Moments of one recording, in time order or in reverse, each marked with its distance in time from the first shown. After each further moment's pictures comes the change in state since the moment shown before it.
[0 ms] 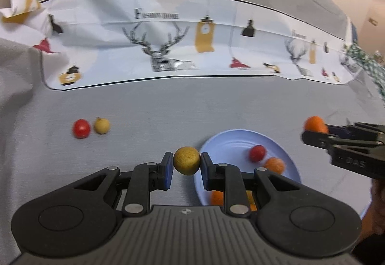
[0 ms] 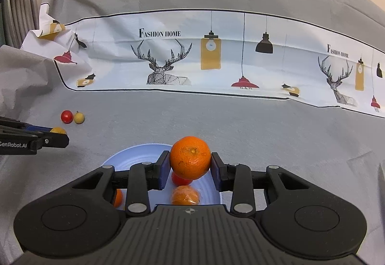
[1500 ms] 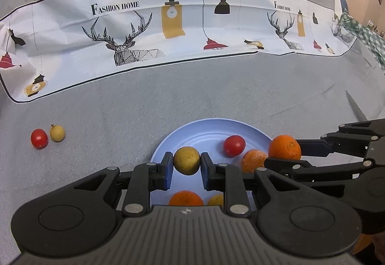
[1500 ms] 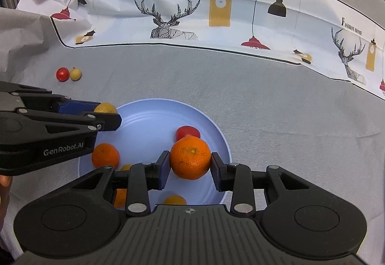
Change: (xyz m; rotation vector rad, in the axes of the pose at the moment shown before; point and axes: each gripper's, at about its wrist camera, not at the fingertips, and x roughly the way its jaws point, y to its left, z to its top) left arm 0.053 -0.064 -0.006 0.117 0.042 0.021; right arm 0.031 0.009 -0.016 -0.047 0.192 0.007
